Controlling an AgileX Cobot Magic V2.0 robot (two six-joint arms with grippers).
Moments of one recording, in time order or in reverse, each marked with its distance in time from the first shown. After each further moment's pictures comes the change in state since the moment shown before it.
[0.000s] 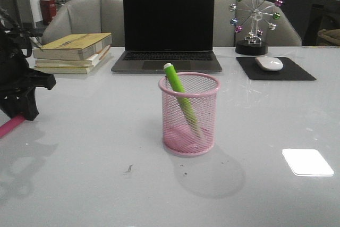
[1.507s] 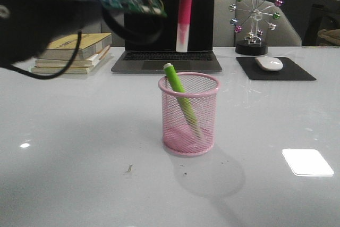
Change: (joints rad) left arm -0.761 -0.283 0.560 -0.137 -1.776 0.000; right arm 0.000 0.000 0.000 0.000 0.000 0.000
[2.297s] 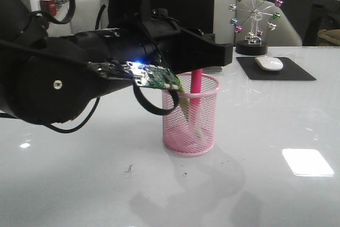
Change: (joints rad) left arm 0.000 0.157 -0.024 0.000 0.085 -0.095; right arm 0.000 0.000 0.000 0.000 0.000 0.000
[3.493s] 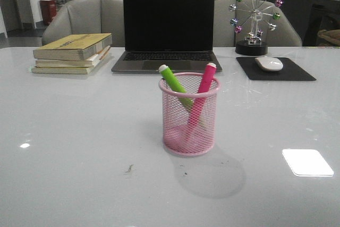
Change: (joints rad) left arm 0.000 -1.180 0.000 0.109 1.755 0.148; right arm 0.000 0.000 0.000 0.000 0.000 0.000
